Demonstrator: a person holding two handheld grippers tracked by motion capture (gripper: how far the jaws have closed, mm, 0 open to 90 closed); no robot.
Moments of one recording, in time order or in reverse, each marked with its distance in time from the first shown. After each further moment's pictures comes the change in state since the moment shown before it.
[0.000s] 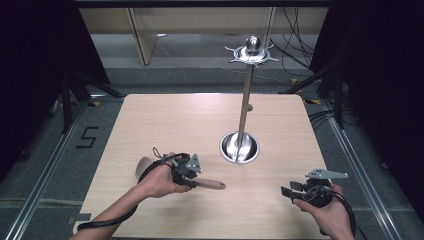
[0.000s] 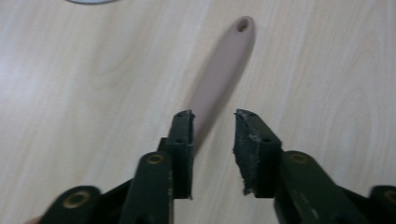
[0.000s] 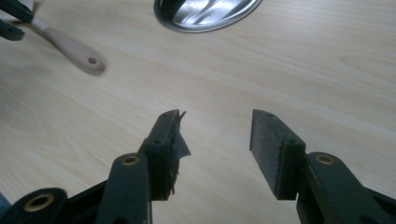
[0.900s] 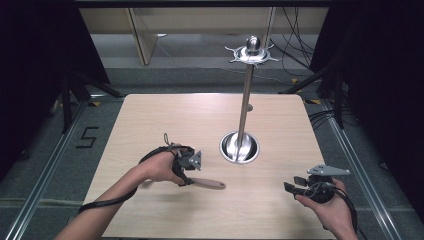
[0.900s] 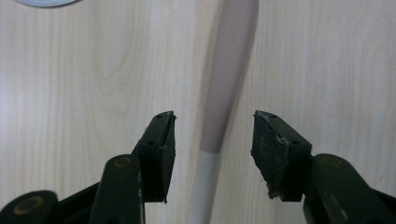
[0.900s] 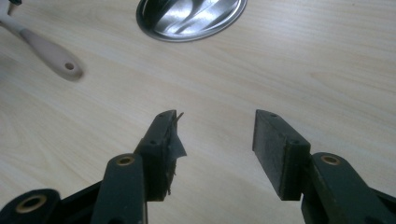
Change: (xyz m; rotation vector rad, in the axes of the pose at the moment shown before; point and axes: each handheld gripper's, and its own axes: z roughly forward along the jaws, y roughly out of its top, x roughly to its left) left arm 0.026 0.018 0.012 0.197 -0.119 0.294; right arm -0.006 0.007 -0.001 0.001 -0.044 -0.020
